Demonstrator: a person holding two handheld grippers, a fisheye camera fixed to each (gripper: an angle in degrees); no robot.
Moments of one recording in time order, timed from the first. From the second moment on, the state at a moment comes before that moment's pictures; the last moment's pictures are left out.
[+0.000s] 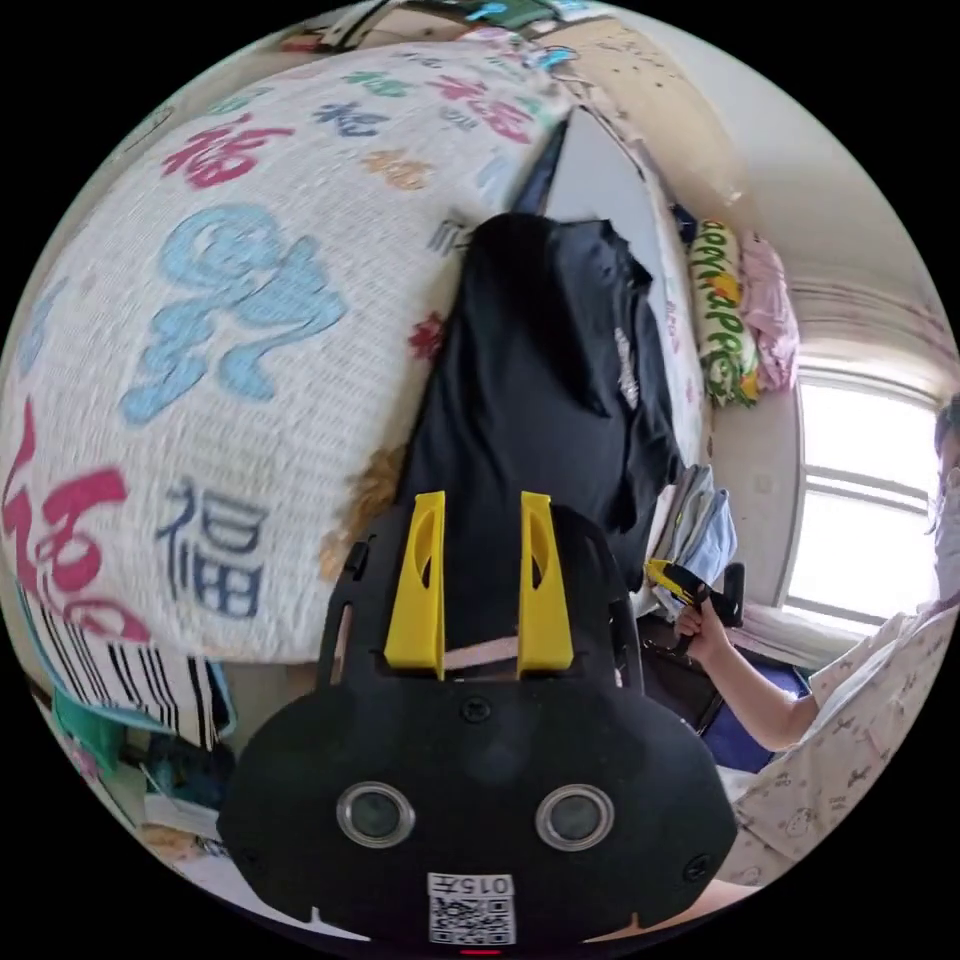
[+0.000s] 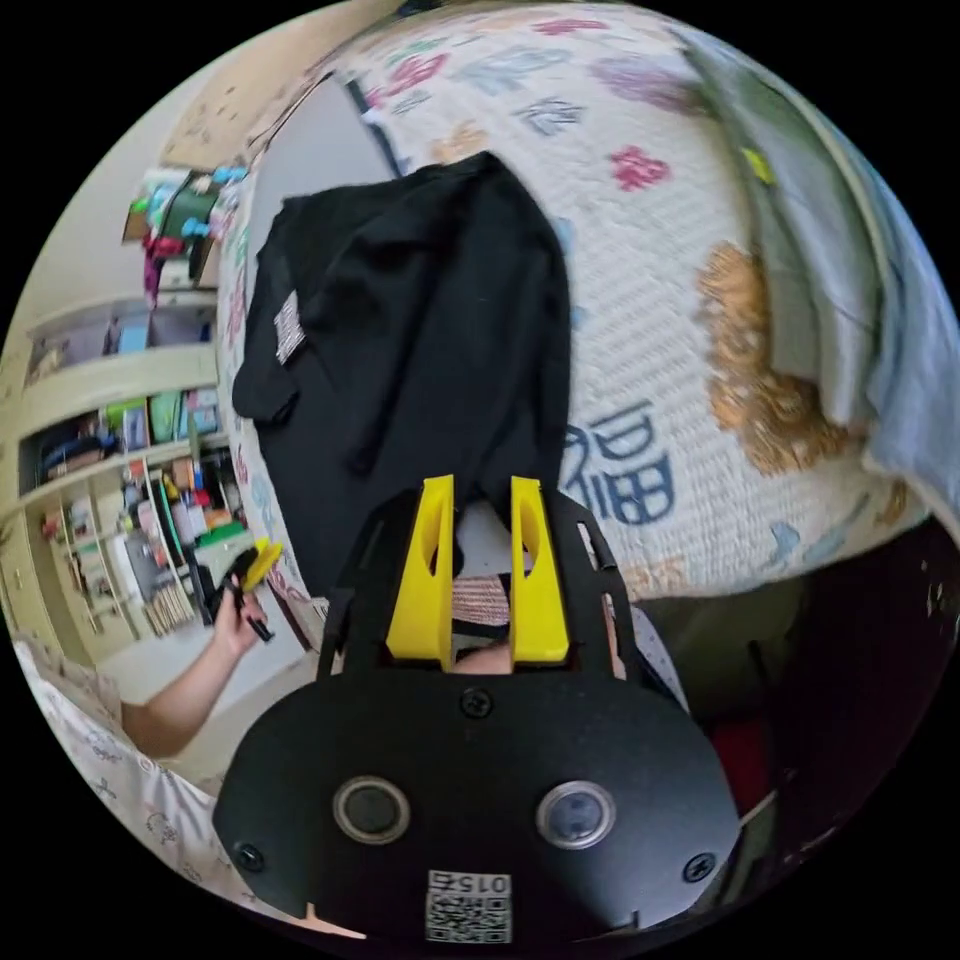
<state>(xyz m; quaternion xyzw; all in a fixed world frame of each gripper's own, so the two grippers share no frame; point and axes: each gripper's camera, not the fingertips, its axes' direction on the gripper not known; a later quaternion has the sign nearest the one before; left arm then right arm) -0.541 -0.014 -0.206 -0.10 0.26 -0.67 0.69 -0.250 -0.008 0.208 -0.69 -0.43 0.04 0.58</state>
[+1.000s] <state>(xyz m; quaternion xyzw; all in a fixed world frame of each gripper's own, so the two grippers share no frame) -0.495 -0.102 -0.197 -0.23 0.24 -0.53 0.78 -0.256 -0.003 0.197 -0.73 -0.39 -0.05 0.56</state>
